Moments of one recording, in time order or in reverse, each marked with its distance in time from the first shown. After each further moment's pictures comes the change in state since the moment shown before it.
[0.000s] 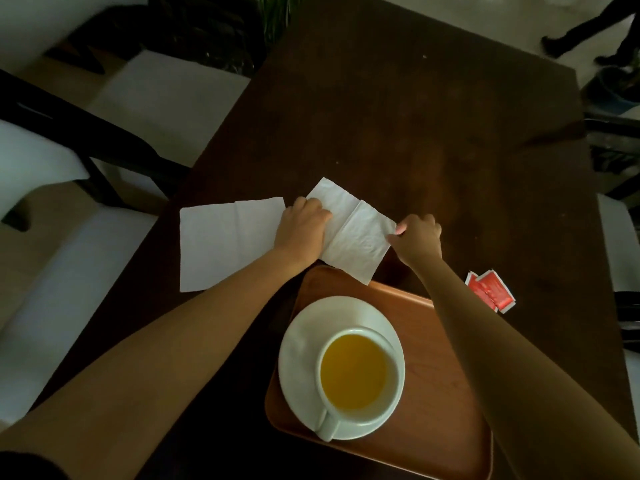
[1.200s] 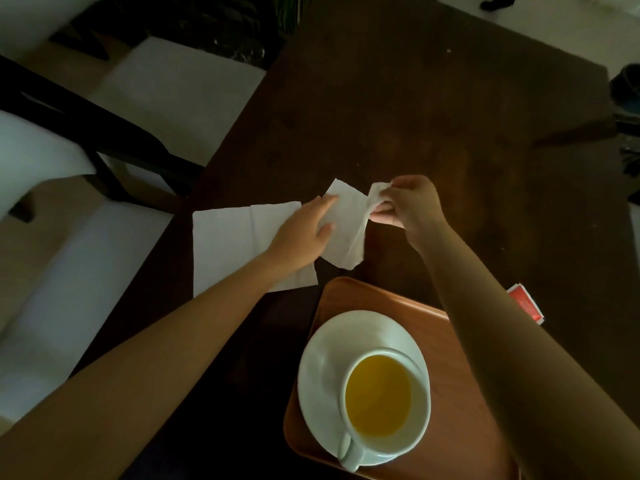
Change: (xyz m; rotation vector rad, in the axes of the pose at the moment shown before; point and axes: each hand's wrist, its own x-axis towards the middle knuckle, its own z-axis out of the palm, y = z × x) left_hand -0.002 -0.039 -0.003 -0.506 -0.081 -0.091; right_hand 0.017 -0.084 -0.025 0.974 -0.149 0.196
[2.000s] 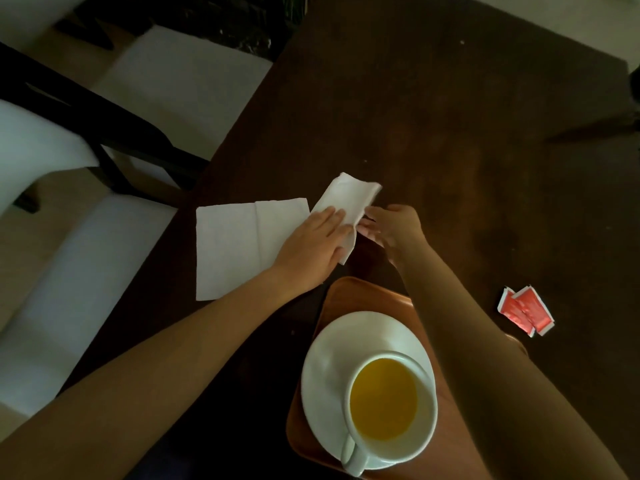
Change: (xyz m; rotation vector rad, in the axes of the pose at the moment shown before) left_hand -0.017 -0.011 0.018 0.472 -0.032 0.254; right_hand -0.005 0.028 0.031 0.181 -0.007 0.274
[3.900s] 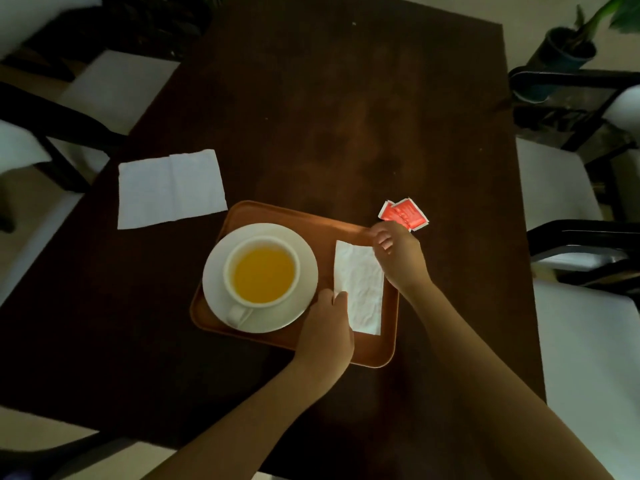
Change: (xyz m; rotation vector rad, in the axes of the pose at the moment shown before) left_hand -0.127 0.296 0.054 -0.163 -0.130 -0.402; right_hand -0.081 0.122 -0.237 -0.729 0.129 -0.700
